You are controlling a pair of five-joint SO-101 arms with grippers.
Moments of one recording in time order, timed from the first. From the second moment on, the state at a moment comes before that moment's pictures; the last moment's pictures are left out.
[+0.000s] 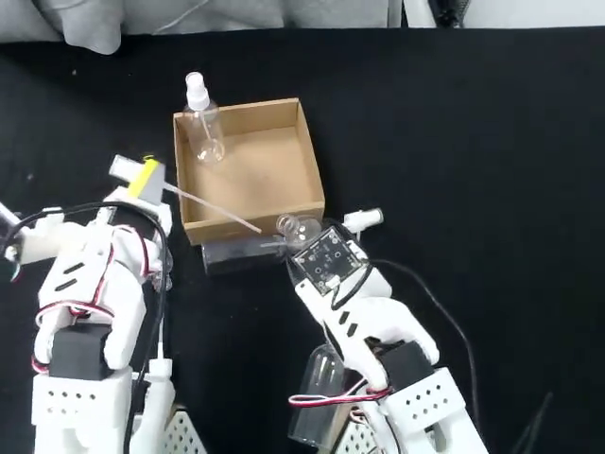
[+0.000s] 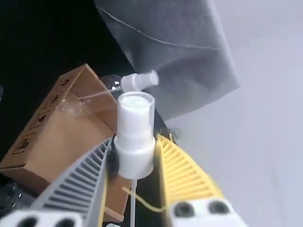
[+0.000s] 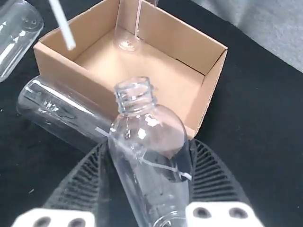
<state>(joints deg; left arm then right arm) -0.8 -77.0 56.6 45.2 60.6 -24.9 -87.0 91.1 34.1 21.8</state>
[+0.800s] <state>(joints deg) 1.5 -77.0 67.5 29.8 55.8 -27.5 -87.0 92.2 33.8 23.9</state>
